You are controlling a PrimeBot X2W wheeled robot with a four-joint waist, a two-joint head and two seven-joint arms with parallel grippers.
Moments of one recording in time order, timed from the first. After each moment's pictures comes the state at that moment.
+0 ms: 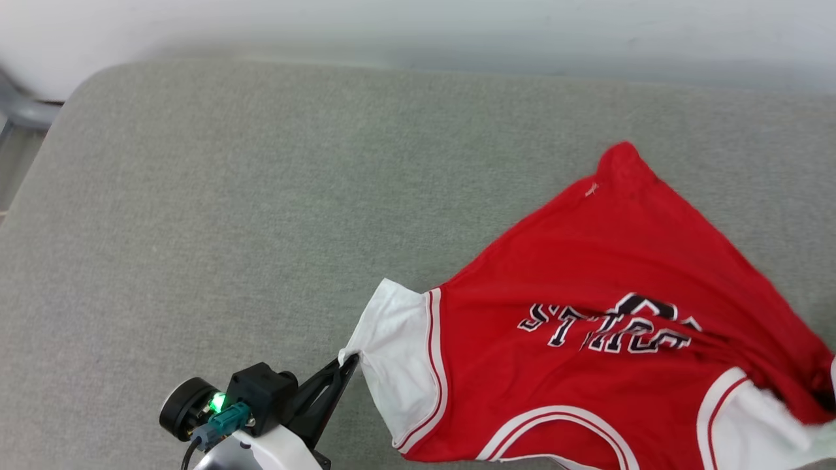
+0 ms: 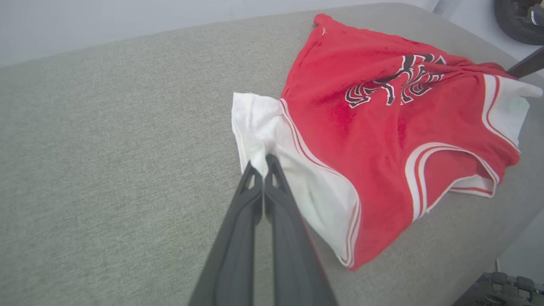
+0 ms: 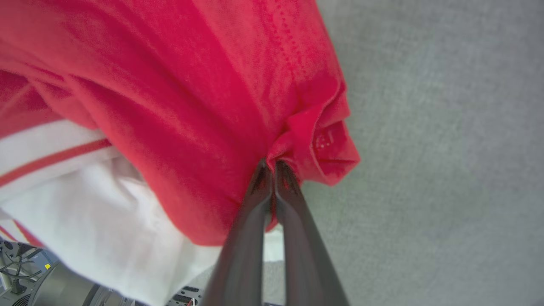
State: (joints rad) left arm -0.06 0.50 -0.52 -0.16 -0.45 -0.03 0.07; right arm -0.27 -0.70 0.15 0.33 0.73 0.13 0.96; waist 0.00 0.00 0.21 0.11
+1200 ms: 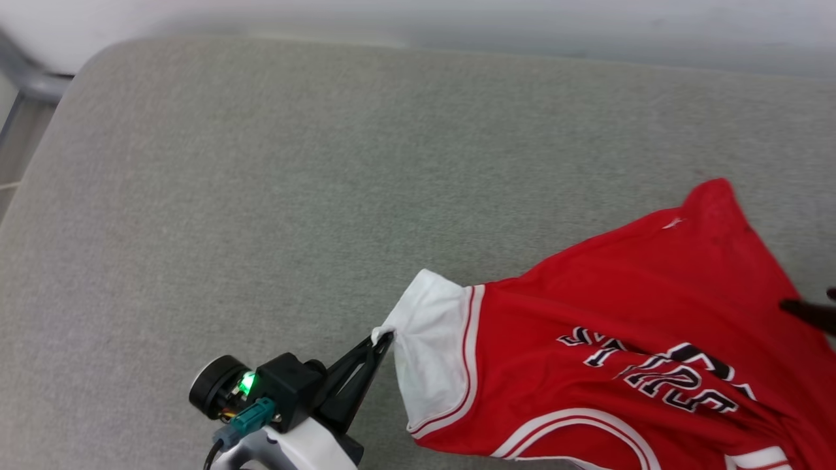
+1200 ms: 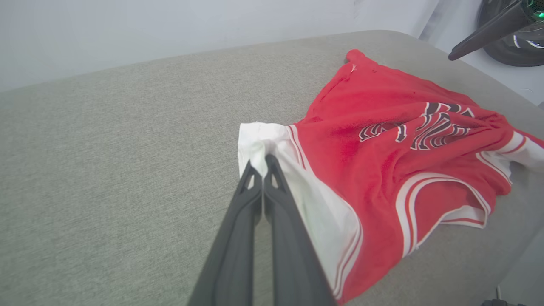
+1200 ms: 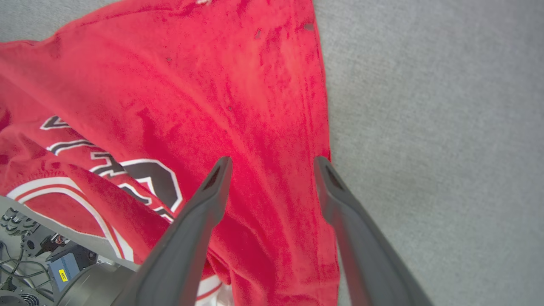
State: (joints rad) left arm -0.11 0.45 -0.56 -0.19 -0.42 -0.01 0.02; right arm -0.33 -0.67 0.01 -0.01 0.75 0.13 1.17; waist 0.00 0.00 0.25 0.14
